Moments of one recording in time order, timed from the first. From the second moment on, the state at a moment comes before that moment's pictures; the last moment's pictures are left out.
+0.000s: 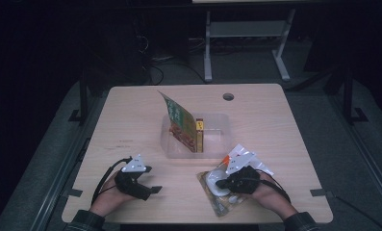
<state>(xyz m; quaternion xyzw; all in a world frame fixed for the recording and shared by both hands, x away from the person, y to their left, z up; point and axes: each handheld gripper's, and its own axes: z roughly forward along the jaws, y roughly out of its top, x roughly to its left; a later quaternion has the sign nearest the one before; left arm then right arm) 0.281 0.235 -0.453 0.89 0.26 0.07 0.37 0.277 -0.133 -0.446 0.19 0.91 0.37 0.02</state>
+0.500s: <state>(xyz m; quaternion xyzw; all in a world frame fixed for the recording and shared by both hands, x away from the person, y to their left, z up) 0.279 0.229 -0.451 0.89 0.25 0.06 0.38 0.260 -0.096 -0.444 0.13 0.92 0.38 -0.01</state>
